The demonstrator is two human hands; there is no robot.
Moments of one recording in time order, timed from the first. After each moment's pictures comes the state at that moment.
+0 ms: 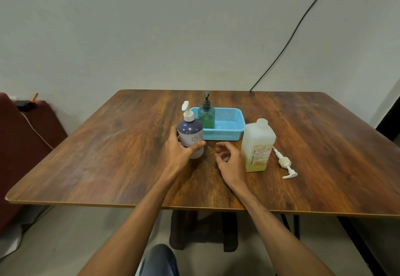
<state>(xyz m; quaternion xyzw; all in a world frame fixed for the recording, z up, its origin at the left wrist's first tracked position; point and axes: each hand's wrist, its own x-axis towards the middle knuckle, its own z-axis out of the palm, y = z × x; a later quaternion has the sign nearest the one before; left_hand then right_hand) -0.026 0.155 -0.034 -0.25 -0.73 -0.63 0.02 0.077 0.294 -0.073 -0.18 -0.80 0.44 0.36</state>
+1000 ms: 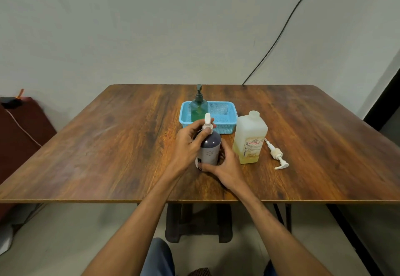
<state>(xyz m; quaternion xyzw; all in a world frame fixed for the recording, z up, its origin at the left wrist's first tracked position) 0.023 0.173 0.003 -0.37 -0.65 -0.66 -0.05 0.102 0.290 -0.077 -0.12 -0.80 0.51 0.29</state>
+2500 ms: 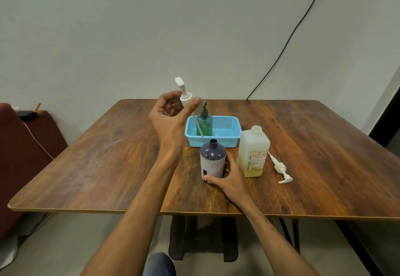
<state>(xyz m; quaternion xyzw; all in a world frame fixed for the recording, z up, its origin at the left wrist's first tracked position) 0.023 0.151 0.094 -0.26 -0.48 -0.83 0.11 0.106 0.291 -0.077 -0.16 -0.81 0.50 0.28</state>
